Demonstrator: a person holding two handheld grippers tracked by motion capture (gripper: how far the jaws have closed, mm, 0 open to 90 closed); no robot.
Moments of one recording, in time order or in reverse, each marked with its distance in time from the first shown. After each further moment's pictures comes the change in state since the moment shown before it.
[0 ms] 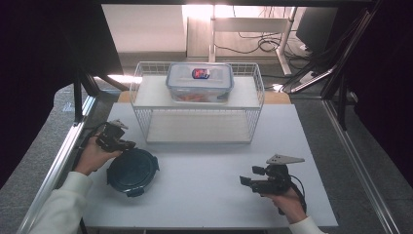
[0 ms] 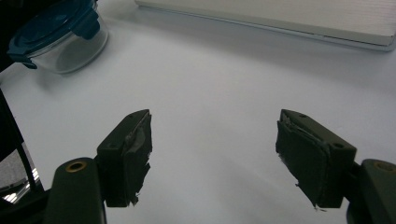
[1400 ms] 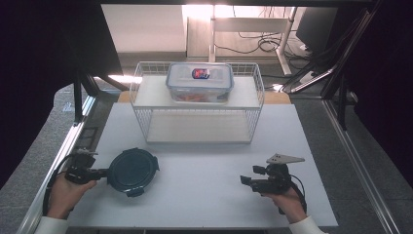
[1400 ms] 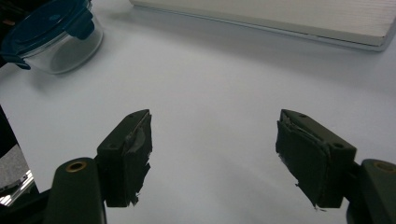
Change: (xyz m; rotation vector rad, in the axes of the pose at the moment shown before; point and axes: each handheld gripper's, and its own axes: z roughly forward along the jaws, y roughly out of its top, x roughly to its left) left arm -0.021 -0.101 -0.031 0.061 0.135 -0.307; right arm 0.000 0.001 -0.001 0.008 -0.018 0.006
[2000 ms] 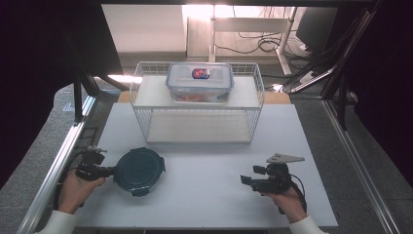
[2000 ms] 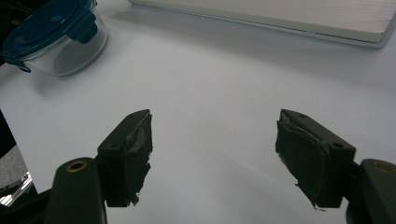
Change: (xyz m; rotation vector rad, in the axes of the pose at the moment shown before) left arm -0.013 0.016 0.014 -0.001 -0.061 0.004; right arm -0.002 0.000 0.001 0.007 -0.001 0.009
